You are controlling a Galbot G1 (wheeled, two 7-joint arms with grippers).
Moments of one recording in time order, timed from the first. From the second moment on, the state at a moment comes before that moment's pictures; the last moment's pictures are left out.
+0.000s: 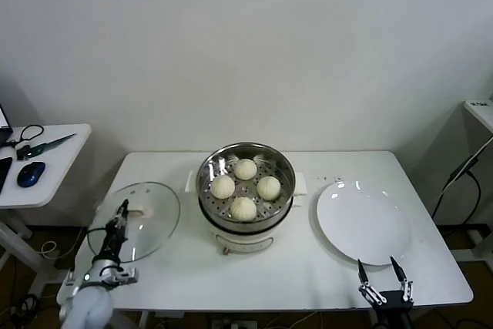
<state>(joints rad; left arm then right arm) 1.27 -1.13 -0.53 -1.47 1.09 0.05 -0.31 -1.76 1.23 0.62 1.76 0.33 0.45 -0.06</state>
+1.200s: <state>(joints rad) 0.95 -1.14 0.01 -2.01 1.24 0.66 0.27 -1.73 1.23 0.61 1.73 0.32 0.47 -0.04</state>
